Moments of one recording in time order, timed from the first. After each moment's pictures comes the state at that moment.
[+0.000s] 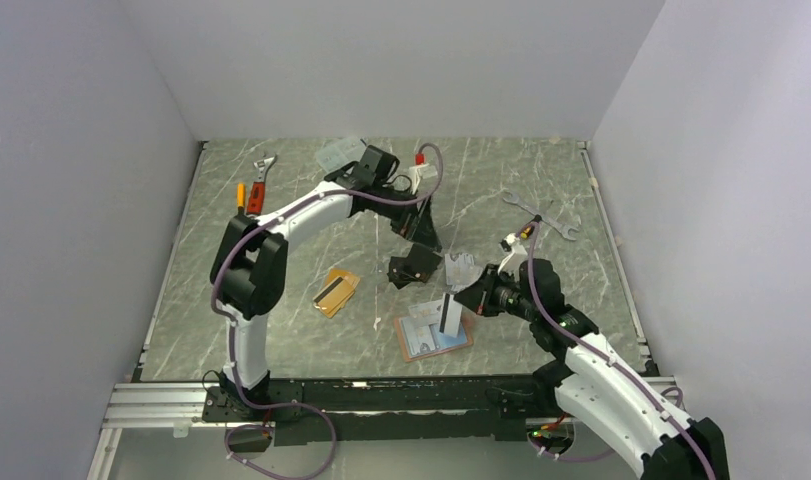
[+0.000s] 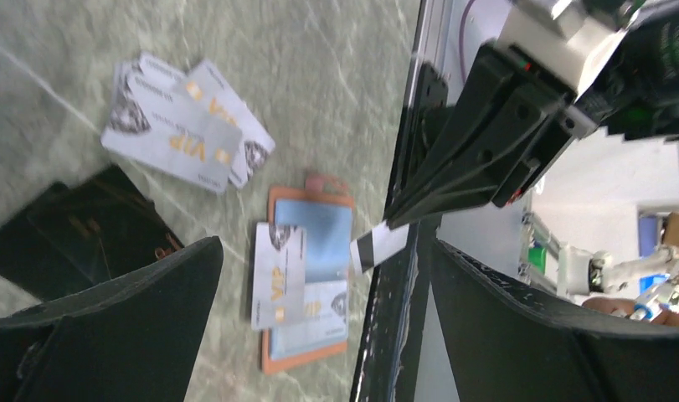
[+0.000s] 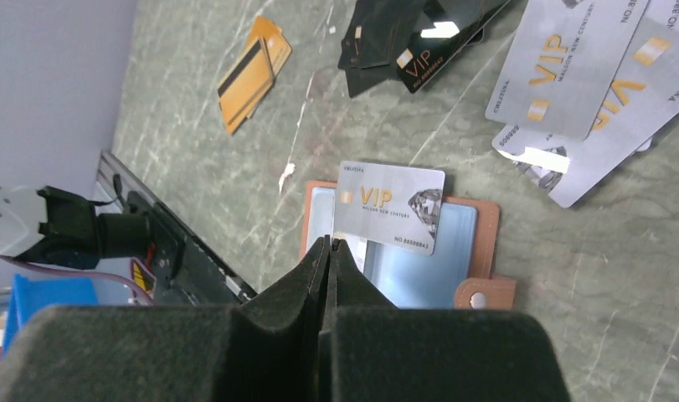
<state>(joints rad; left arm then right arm) -0.58 2.02 1.63 -0.41 1.02 -0.19 0.41 0.70 0.34 -0.12 -0.39 0.63</state>
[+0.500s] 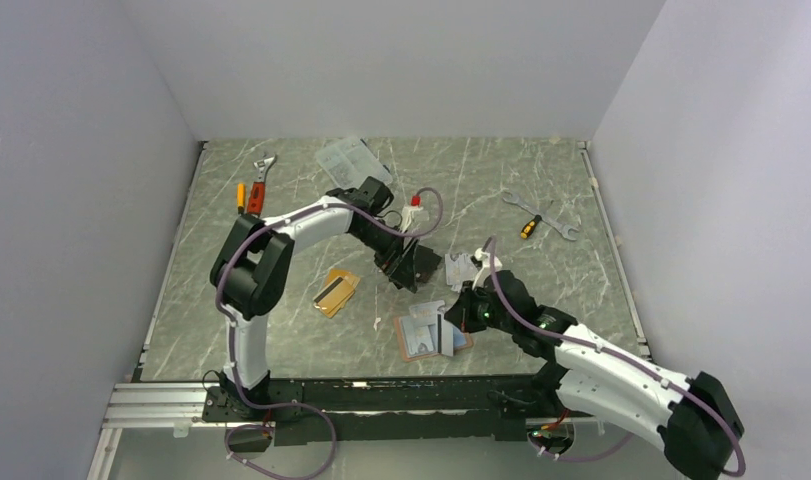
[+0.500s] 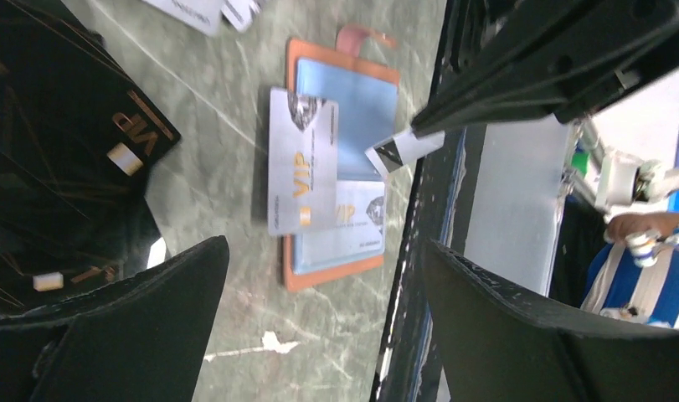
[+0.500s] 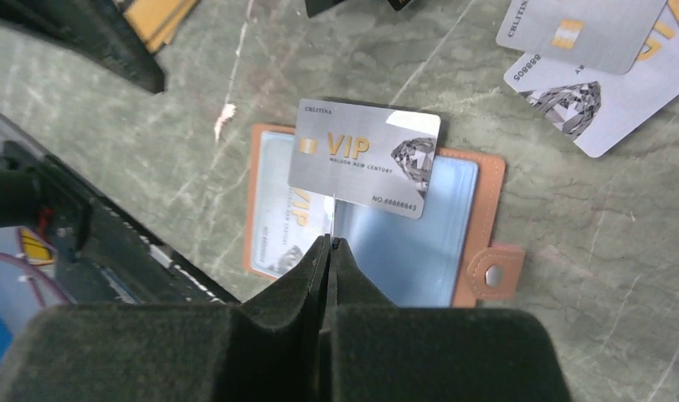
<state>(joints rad) -0.58 1.99 1.45 -0.67 0.98 0.18 0.72 0.80 0.36 -0.19 -0.09 0.62</state>
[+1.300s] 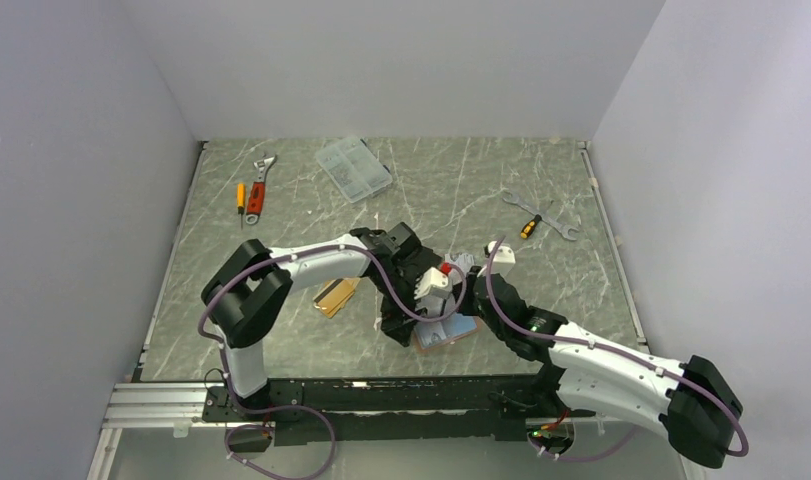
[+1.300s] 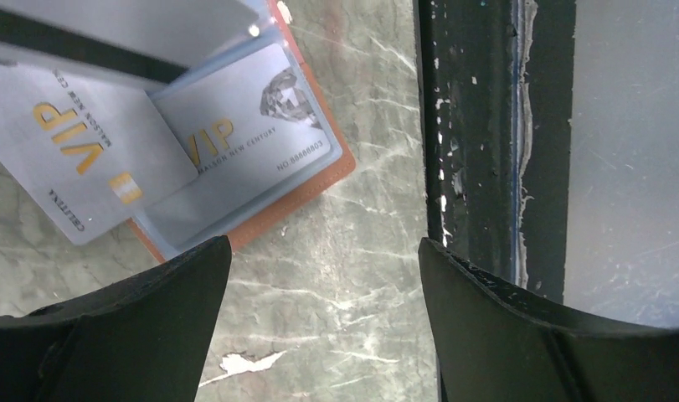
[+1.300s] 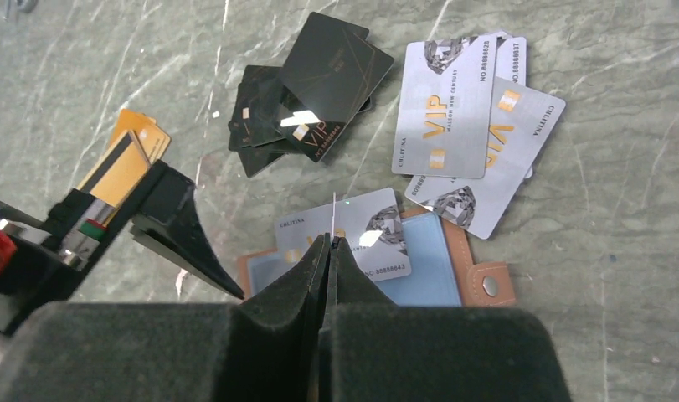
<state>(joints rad) -0.85 1.82 1.22 -0.72 0.74 0.61 0.87 0.87 0.37 -0.04 0.44 0.72</state>
